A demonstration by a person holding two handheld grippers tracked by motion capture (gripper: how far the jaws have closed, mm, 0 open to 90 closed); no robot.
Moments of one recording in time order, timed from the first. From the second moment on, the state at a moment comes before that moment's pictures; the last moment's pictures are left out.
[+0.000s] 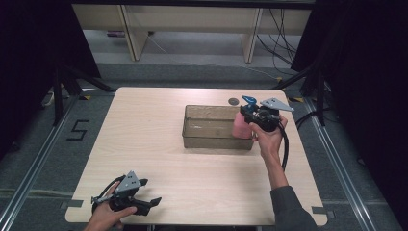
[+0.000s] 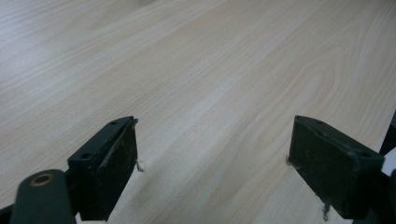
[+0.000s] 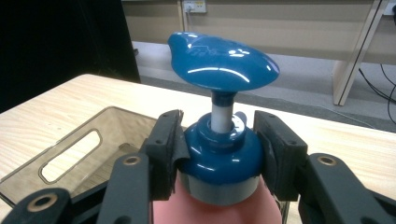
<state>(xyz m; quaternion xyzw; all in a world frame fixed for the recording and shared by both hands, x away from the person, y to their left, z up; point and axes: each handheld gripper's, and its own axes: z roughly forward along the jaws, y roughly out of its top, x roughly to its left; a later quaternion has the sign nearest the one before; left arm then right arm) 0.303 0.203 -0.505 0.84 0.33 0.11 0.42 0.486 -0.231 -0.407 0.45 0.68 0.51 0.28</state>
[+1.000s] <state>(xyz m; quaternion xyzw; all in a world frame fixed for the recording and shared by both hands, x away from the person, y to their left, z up) 0.300 0.201 -0.506 0.82 0.34 0.11 0.44 0.482 -0.230 -0.426 0.46 0.69 0.50 0.27</state>
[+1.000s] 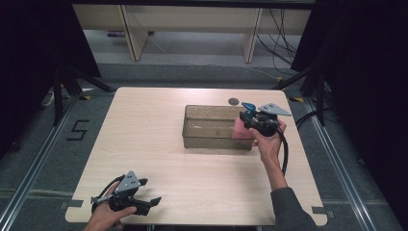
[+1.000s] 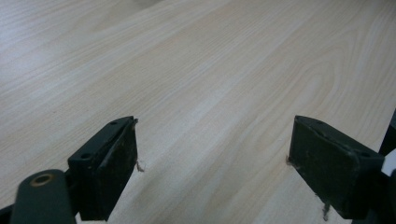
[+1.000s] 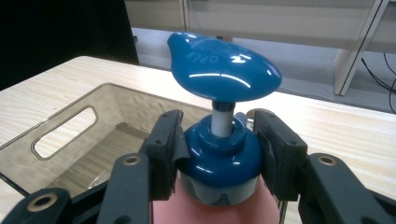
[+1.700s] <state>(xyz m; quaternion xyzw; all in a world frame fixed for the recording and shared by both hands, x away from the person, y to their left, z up) 0.300 0.201 -0.505 0.83 0.34 0.11 0.44 0.480 -0.229 -0.436 0.45 0.71 0.48 0.27</state>
